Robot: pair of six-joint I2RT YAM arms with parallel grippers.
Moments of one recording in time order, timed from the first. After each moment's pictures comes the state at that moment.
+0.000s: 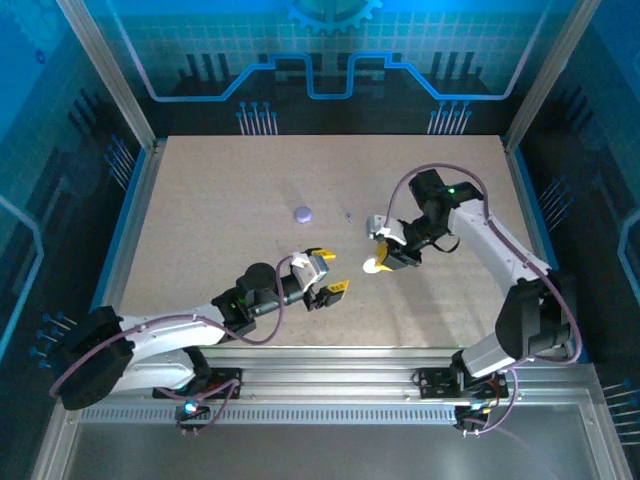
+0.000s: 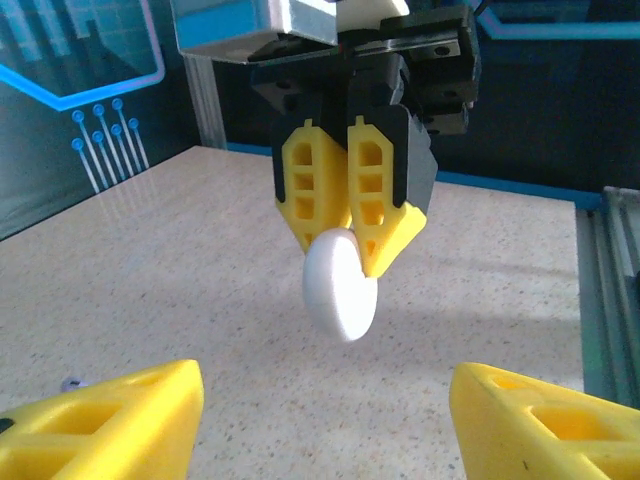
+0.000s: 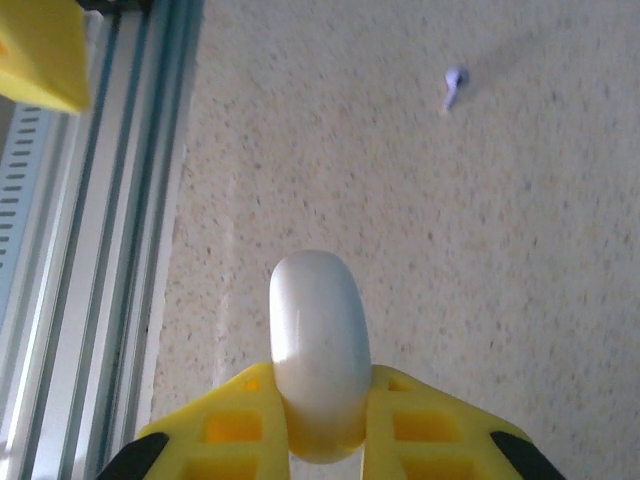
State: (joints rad) left arm -0.89 1.17 0.41 0.66 0.13 0.07; right arm 0.29 1.53 1.29 -1.21 -0.68 -1.14
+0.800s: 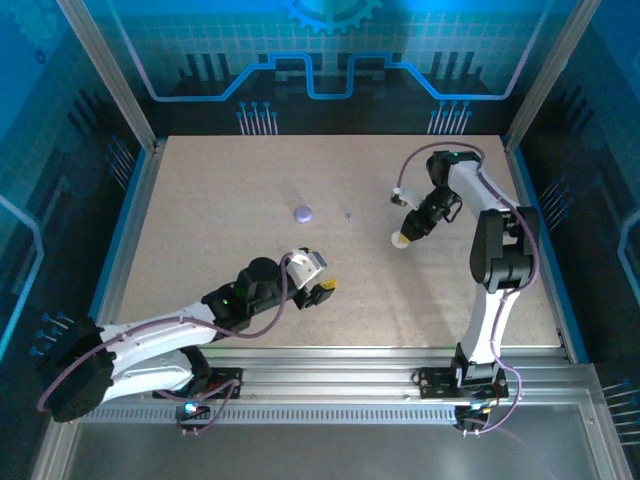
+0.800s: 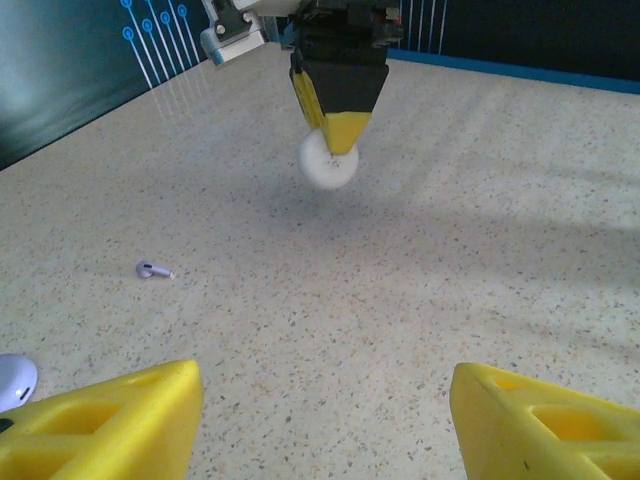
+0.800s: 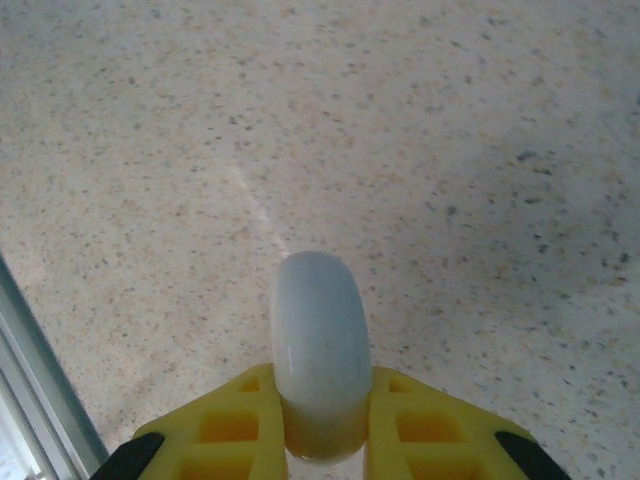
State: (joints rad) left arm -0.86 1.10 0.47 0.31 0.03 0.11; right arm 0.06 2.02 1.65 -1.33 -0.45 -0.80
